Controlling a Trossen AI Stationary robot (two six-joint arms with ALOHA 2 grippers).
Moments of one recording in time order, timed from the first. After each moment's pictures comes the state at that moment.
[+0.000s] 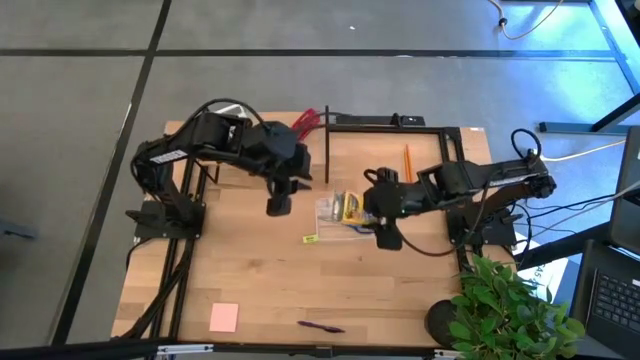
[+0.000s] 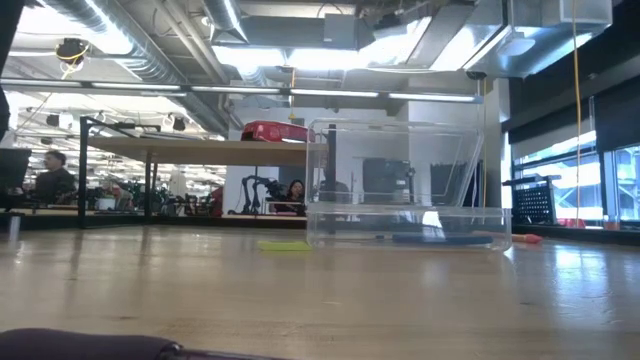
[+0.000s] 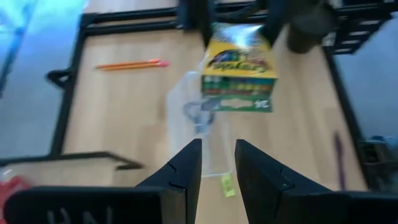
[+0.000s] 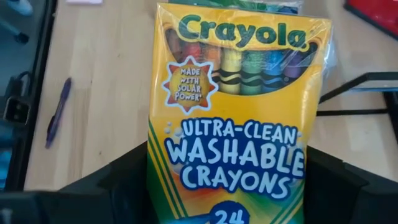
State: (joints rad) left arm -0.06 1.74 2.33 -1.38 -0.05 0.01; right arm 0.28 1.50 1.66 -1.13 0.21 0.21
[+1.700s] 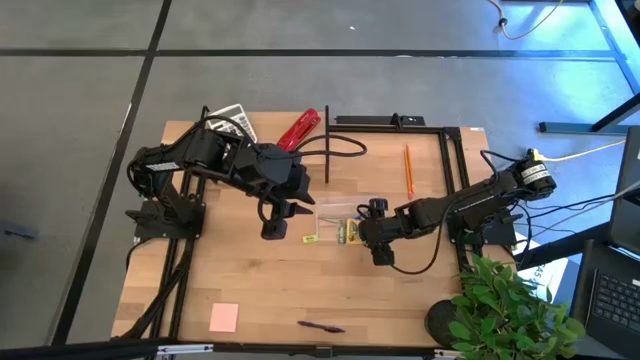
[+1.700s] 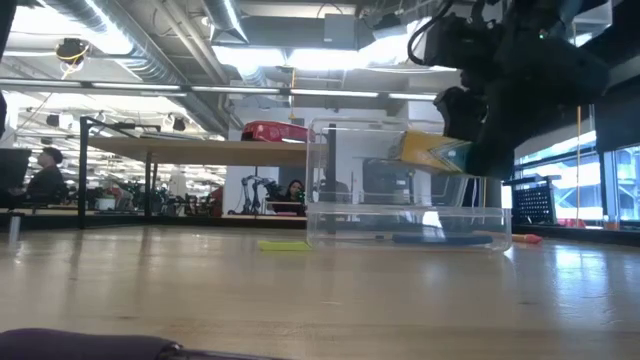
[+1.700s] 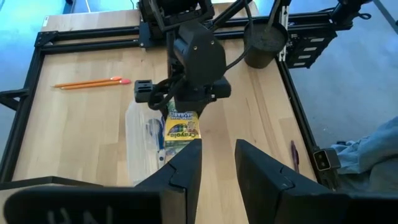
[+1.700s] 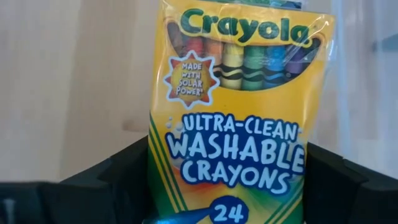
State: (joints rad) left arm -0.18 1.74 2.33 -1.32 -0.04 -0.07; right arm 0.27 1.50 0.92 -0.54 0.23 0.12
